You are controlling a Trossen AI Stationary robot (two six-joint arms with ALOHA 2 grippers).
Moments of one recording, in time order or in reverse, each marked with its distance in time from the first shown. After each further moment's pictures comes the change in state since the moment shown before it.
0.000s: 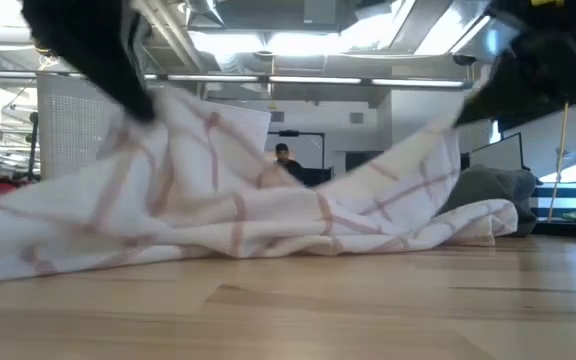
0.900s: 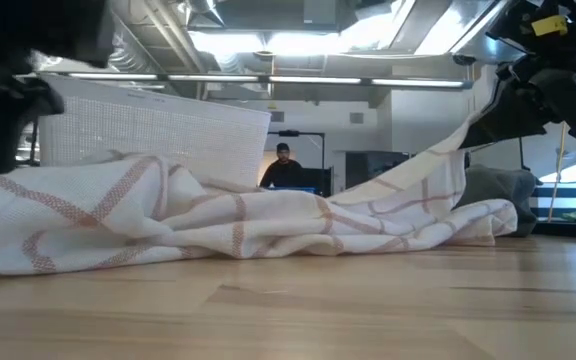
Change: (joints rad) left arm -0.060 0.018 -0.146 0.097 0.266 -0.341; right arm 0.000 0.039 -0.029 0.008 0.014 -0.005
